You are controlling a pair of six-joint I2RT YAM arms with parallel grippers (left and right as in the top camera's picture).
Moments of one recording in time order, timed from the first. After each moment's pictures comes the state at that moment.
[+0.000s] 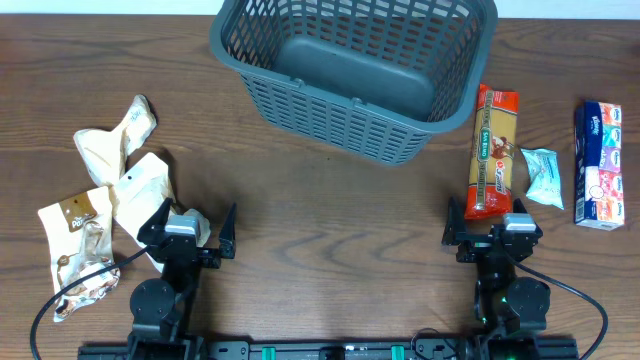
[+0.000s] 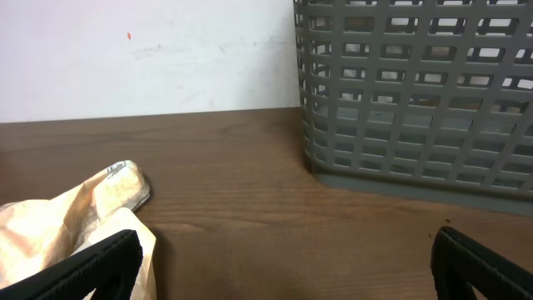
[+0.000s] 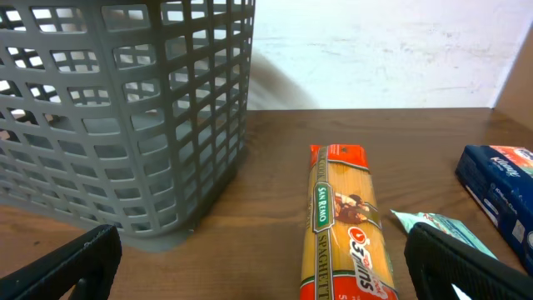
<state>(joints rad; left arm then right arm) -0.12 0.01 0.01 -0.11 0.01 0.02 0.02 0.01 0.02 -0.09 0.05 0.03</state>
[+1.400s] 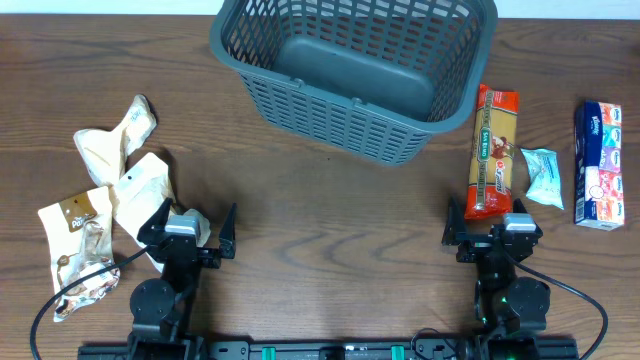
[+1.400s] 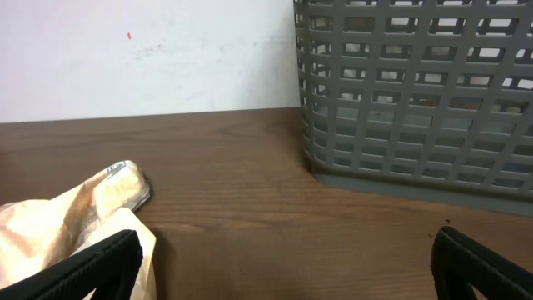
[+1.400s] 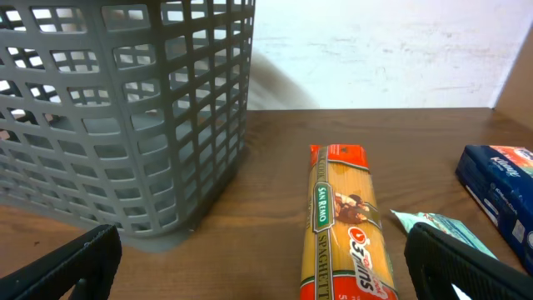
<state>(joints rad) -0.12 0.01 0.01 -0.11 0.01 0.02 0.02 0.01 0.02 -0.09 0.05 0.04</state>
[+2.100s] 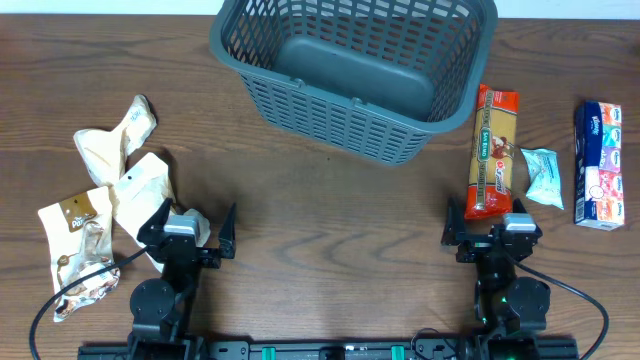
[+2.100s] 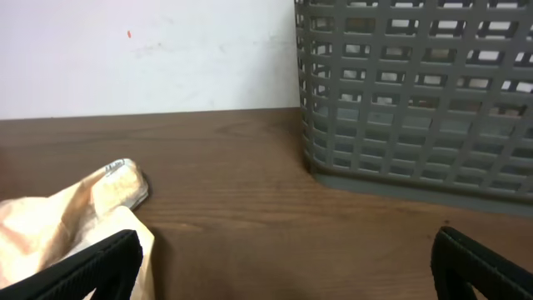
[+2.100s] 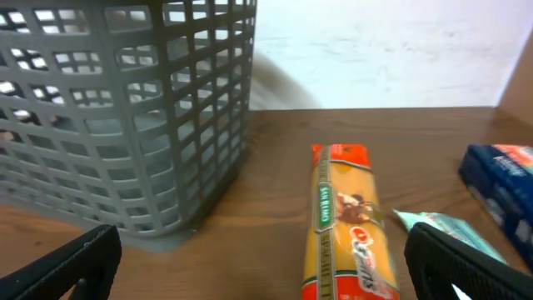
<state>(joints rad) -0.12 0.01 0.01 -0.11 0.01 -0.01 0.02 0.01 0.02 -0.09 0.02 0.06</state>
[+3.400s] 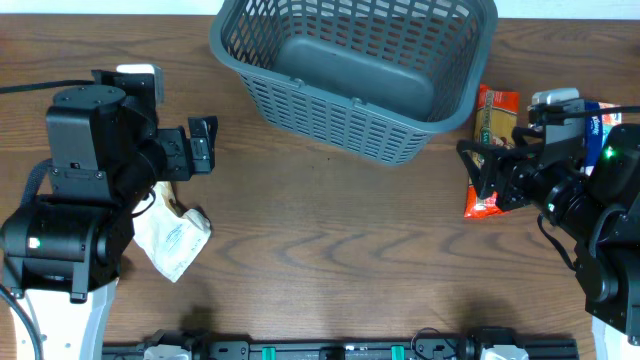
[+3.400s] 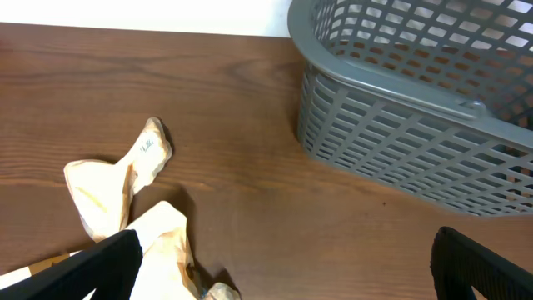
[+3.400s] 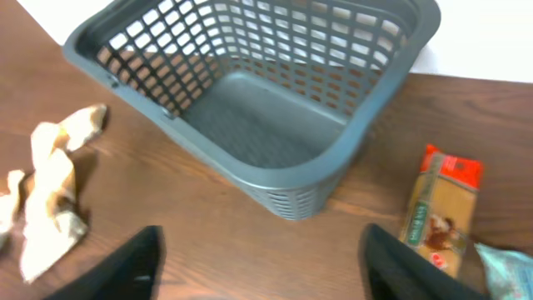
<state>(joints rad) -0.12 1.12 1.50 -1.07 -0.01 -0.12 -0.01 0.98 1.41 -1.00 -0.37 -0.01</state>
